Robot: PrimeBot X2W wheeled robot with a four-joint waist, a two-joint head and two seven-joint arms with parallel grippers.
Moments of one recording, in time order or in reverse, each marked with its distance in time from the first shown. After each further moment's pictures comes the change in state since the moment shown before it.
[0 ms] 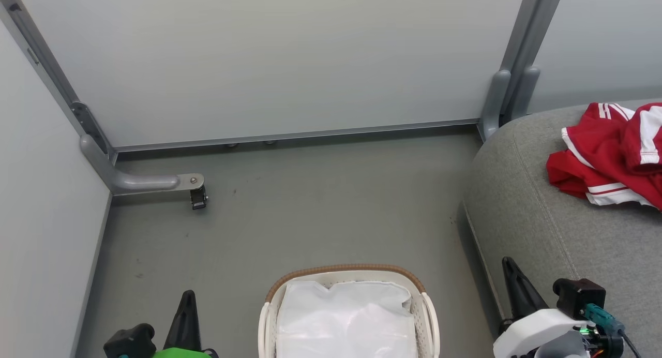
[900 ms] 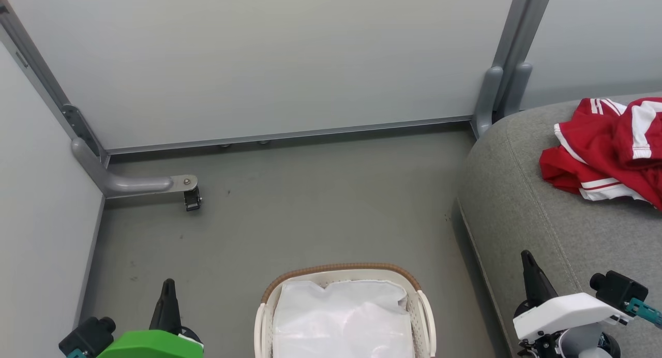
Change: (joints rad) left arm -0.034 0.000 0.077 -0.037 -0.389 -0.023 0.119; right arm -0.011 -0.001 -0.050 -0.042 0.444 0.000 0.117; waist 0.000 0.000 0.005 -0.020
